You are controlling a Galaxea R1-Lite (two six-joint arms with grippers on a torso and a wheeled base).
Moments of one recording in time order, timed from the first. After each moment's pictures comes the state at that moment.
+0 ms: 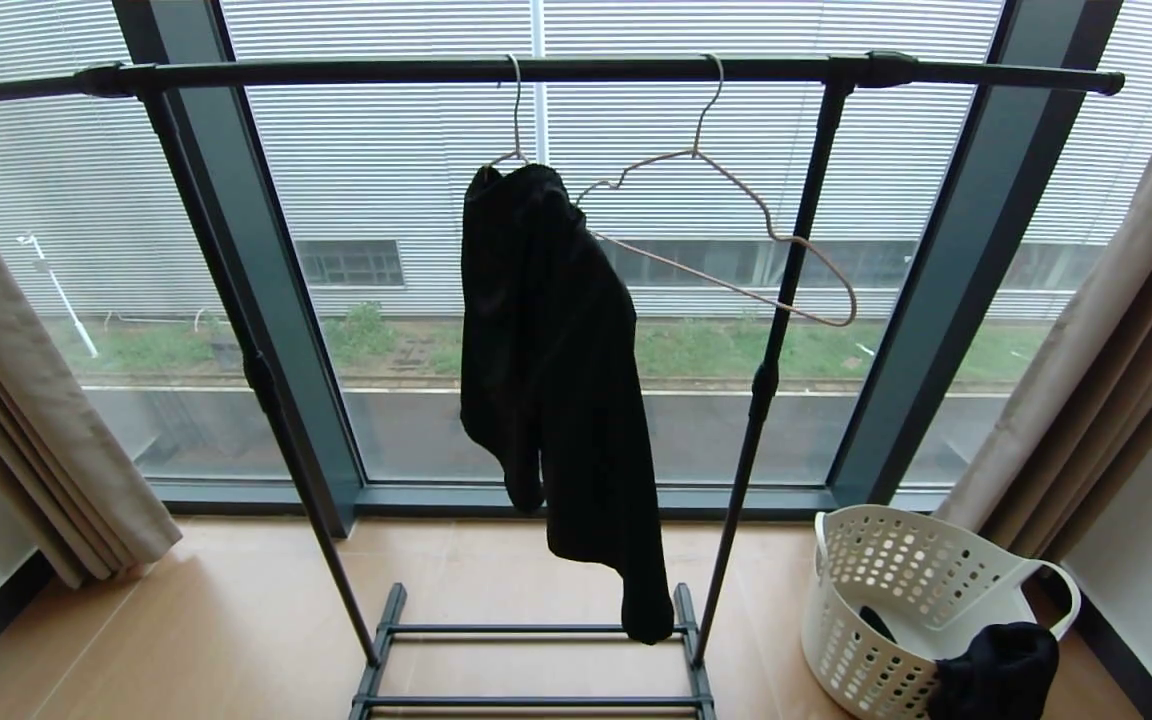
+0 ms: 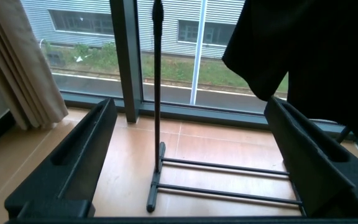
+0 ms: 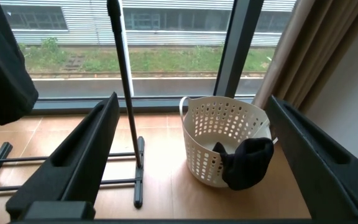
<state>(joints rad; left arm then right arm) -0.01 0.00 0.00 0.00 0.12 -0.02 0.00 0.02 -0.04 0.09 -0.13 0.03</state>
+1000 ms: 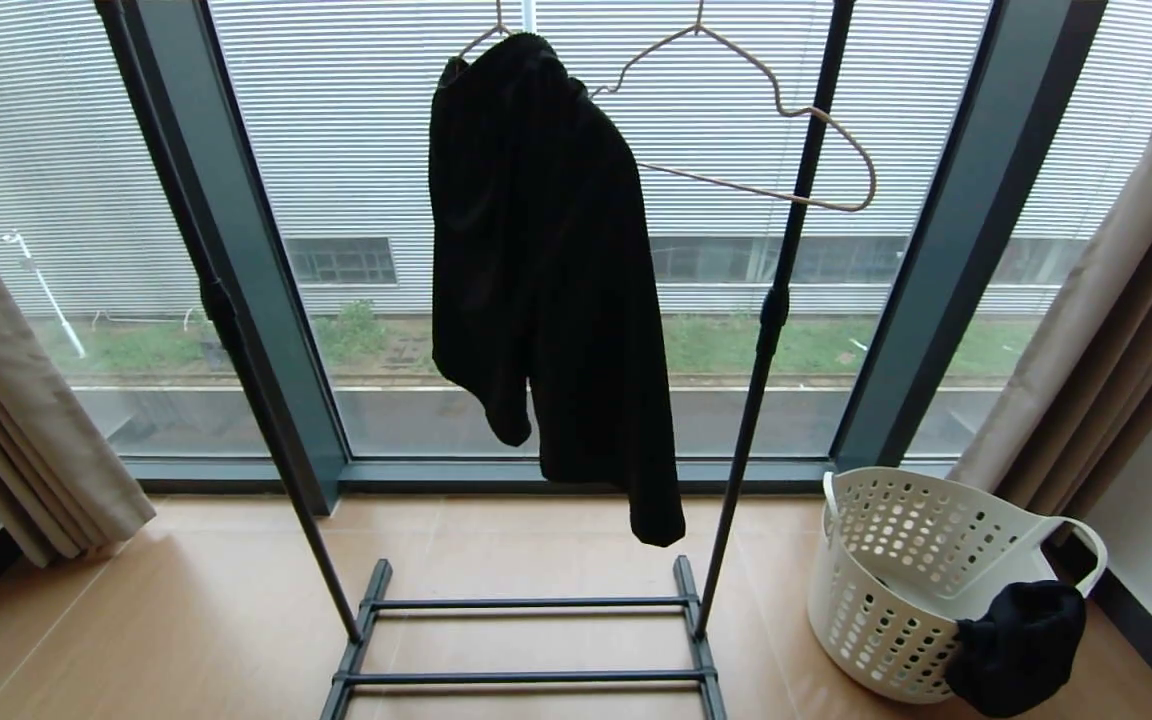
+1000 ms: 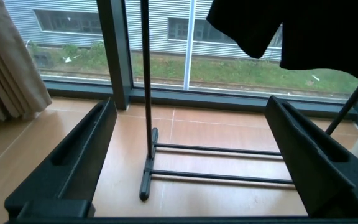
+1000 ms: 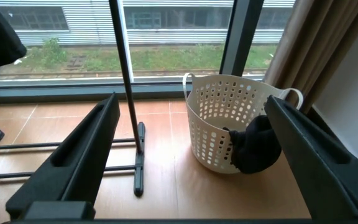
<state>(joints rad) -0.01 0.00 0.00 0.00 0.07 -0.02 0.00 0.02 -0.04 0.09 -0.13 0.03</state>
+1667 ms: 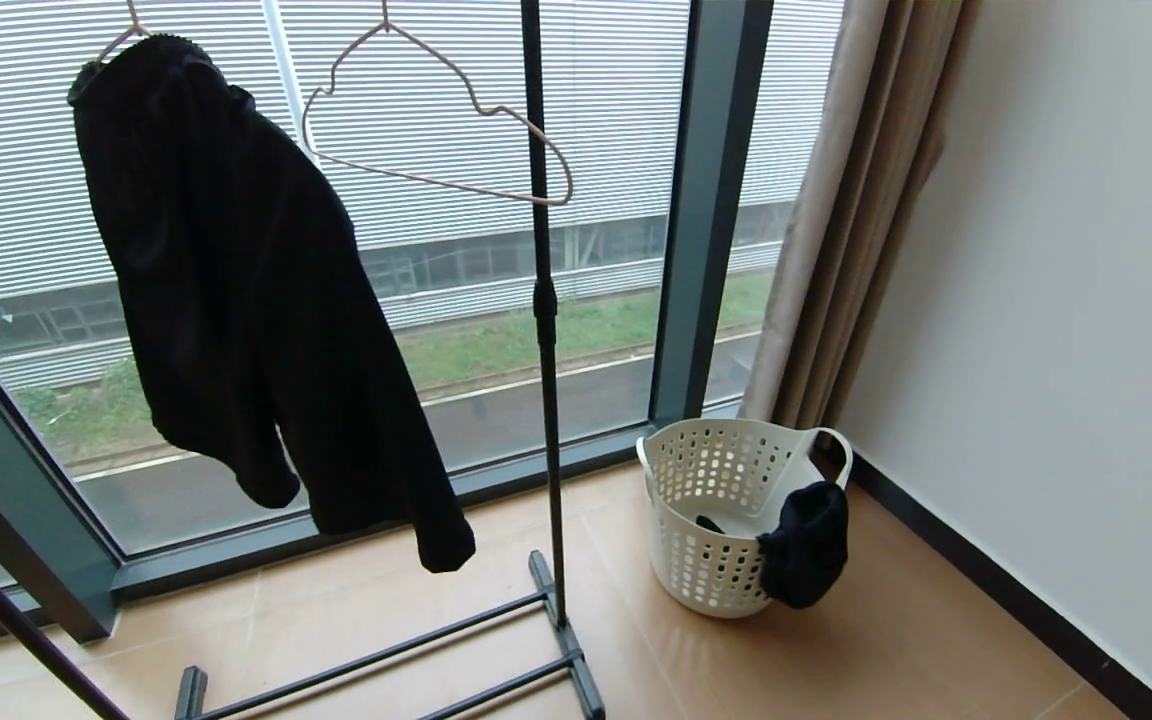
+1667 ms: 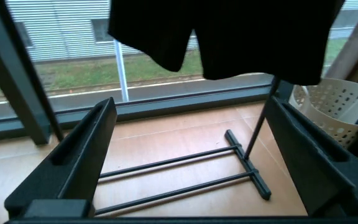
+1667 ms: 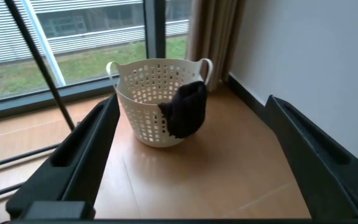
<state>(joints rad) -0.01 0.00 0.00 0.00 0.07 -0.02 0.00 0.02 -0.04 0.09 -0.13 0.03</state>
